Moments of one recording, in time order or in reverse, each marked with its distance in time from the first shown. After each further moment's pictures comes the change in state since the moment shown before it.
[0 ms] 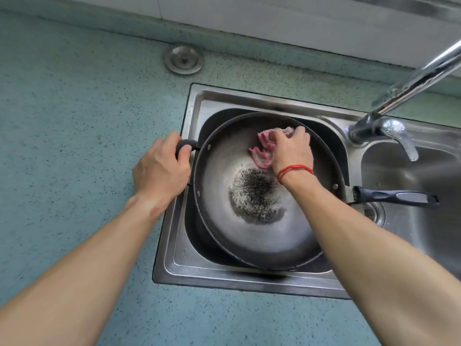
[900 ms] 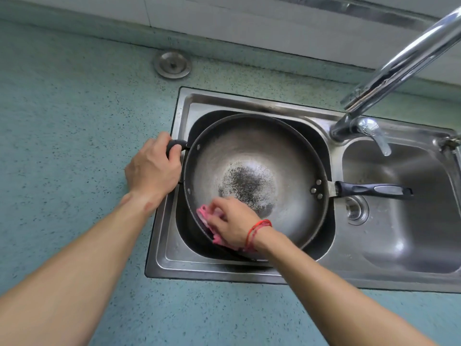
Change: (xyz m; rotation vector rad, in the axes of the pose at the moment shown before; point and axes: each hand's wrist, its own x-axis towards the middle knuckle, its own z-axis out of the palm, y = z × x) left_hand -0.001 0.005 -0.002 0.021 0.006 -0.027; right_hand -0.125 -0.057 -0.018 0.376 -0.704 -0.219
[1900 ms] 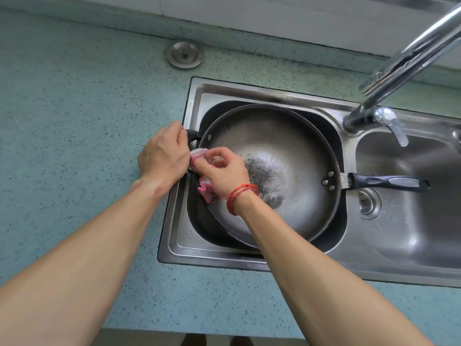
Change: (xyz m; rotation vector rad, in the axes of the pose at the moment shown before) left_hand 0.003 -0.004 0.000 -0.015 0.008 0.014; right_hand 0.035 -0.055 -0.005 1.012 0.384 0.162
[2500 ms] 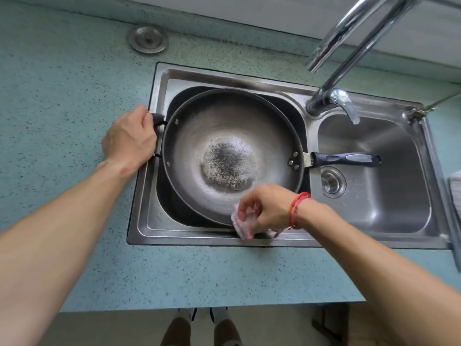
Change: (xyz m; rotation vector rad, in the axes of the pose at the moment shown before) left_hand -0.004 0.003 -0.002 -0.005 -0.012 0.029; right_hand -0.067 0.005 -0.149 -1.240 -0.556 -0.005
